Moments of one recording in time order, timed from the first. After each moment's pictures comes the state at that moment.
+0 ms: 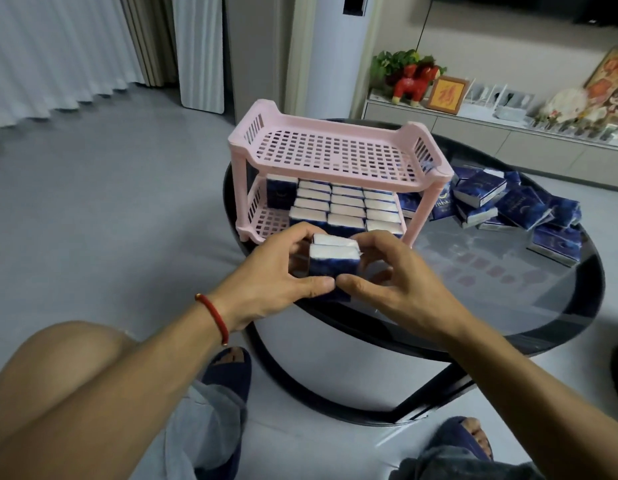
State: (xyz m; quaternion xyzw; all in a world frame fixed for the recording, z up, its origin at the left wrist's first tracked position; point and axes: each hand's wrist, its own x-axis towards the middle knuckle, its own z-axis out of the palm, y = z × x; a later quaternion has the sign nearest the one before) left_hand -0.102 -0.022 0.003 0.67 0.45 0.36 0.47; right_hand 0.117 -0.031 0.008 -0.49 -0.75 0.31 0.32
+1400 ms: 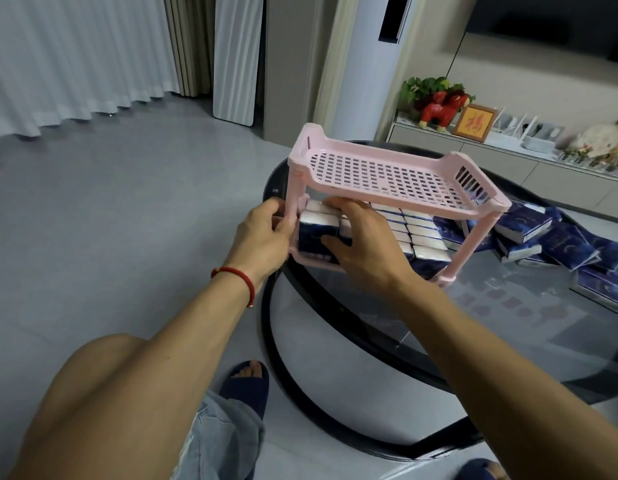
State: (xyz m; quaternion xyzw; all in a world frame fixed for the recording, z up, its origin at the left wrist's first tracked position) left_hand -0.158 0.039 0.009 0.52 0.61 0.48 0.36; right_hand 0.016 0.056 0.020 -0.50 -0.81 0.07 0.28
